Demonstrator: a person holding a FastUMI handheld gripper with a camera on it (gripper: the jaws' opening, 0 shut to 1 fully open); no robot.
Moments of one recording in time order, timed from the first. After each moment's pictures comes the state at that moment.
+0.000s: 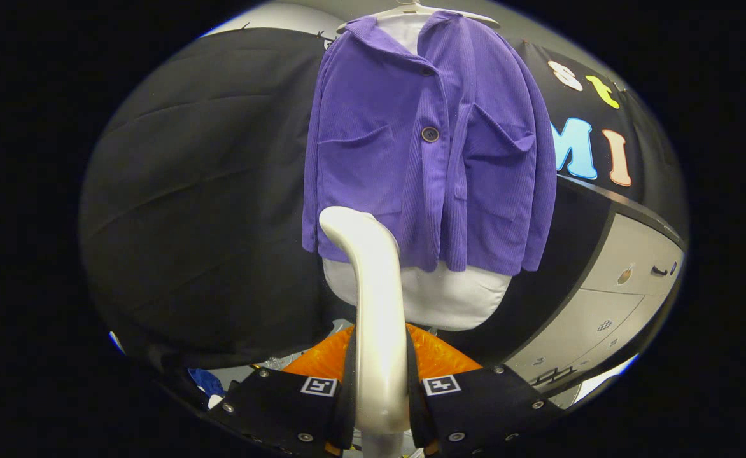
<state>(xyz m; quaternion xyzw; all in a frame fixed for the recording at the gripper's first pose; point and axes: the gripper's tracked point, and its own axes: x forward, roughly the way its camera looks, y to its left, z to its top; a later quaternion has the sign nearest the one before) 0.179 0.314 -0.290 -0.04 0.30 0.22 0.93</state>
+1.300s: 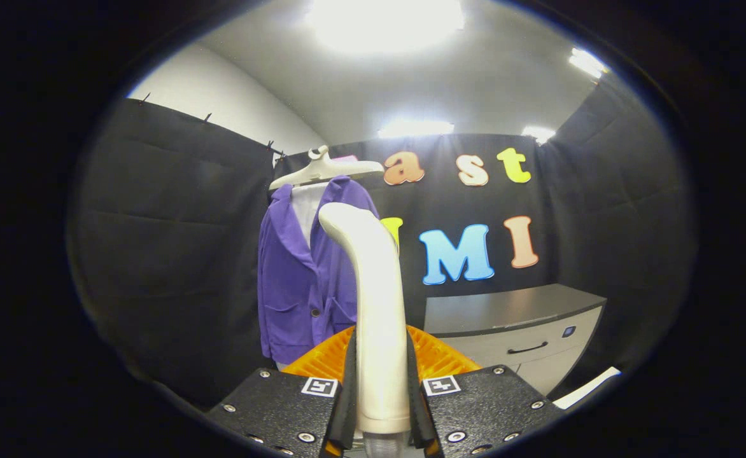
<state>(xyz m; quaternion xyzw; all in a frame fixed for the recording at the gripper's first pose) 0.111 0.083 -0.011 0.03 0.03 0.09 0.99</state>
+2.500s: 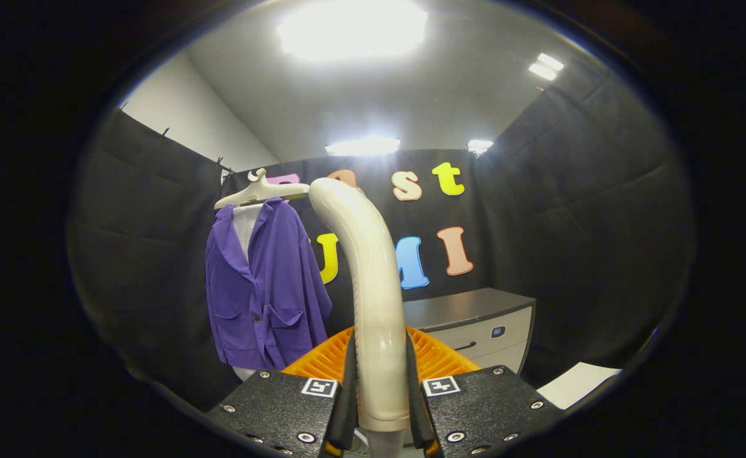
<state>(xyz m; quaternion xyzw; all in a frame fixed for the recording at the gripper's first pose) 0.067 -0.018 -0.015 0.05 0.01 -0.02 1.00</state>
